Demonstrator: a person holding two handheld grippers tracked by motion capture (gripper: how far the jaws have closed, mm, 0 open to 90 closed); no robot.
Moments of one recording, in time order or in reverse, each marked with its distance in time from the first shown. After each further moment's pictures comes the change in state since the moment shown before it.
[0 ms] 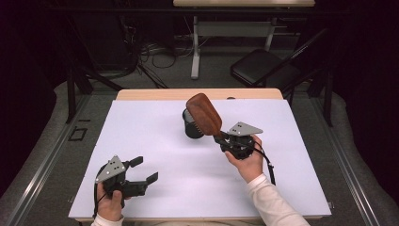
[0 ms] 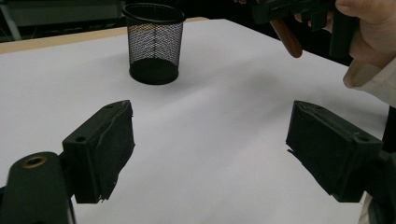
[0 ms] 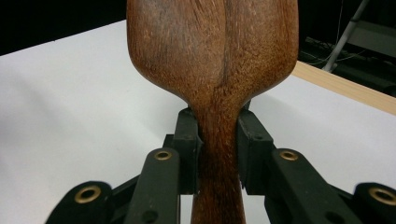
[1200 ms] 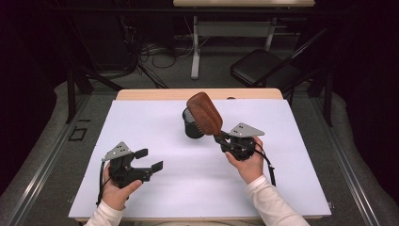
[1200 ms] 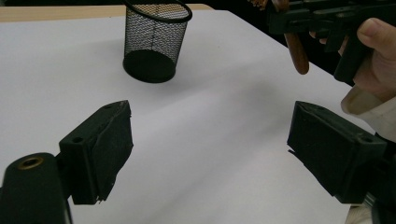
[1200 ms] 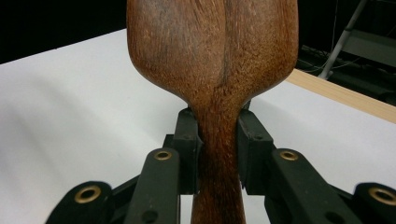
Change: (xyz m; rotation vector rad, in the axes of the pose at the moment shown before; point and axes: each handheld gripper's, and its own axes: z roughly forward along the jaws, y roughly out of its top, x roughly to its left) left arm 0.009 0.036 0.021 0.083 -0.026 -0.132; right arm 0.003 0.000 -0.005 -0.035 -0.010 -0.001
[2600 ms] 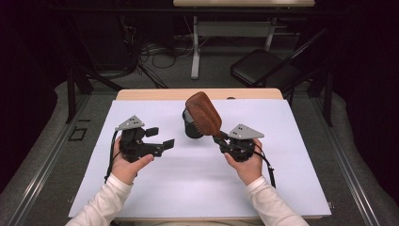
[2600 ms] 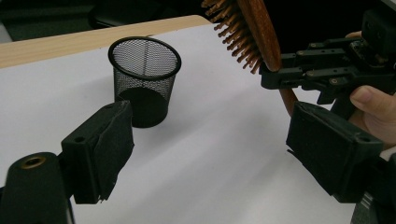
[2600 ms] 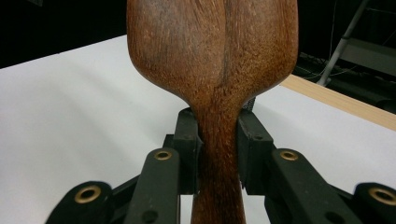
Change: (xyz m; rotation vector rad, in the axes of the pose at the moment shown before) left arm -0.009 0.075 0.025 0.048 -0.014 0.024; right arm 0.005 0.000 -0.001 -0.027 -0.004 -0.012
